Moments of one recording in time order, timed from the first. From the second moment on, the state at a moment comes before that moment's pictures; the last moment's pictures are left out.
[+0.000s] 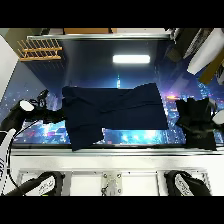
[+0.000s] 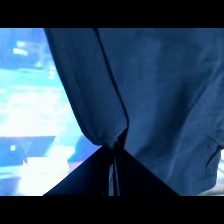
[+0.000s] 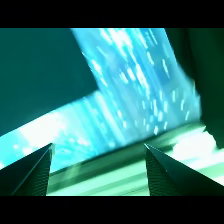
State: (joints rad) left arm 0.17 -1.23 0.82 1.11 -1.03 -1.40; right arm -0.35 -0.91 0.69 -1.35 1.17 1.77
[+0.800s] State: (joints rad) left arm 0.16 -1.22 0.82 1.11 -1.03 -1.39; right arm -0.08 -1.17 0.53 -1.06 0.58 1.85
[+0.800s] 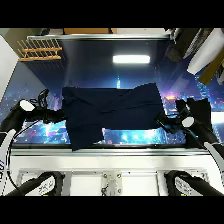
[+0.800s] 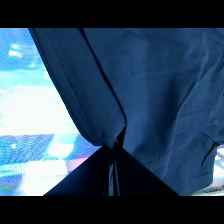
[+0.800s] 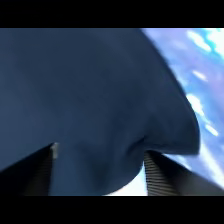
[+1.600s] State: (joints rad) left arm 0.26 -1.17 1.64 0.98 -1.37 -1.41; right arm -0.14 -1.08 1.52 -1.32 1.04 1.64
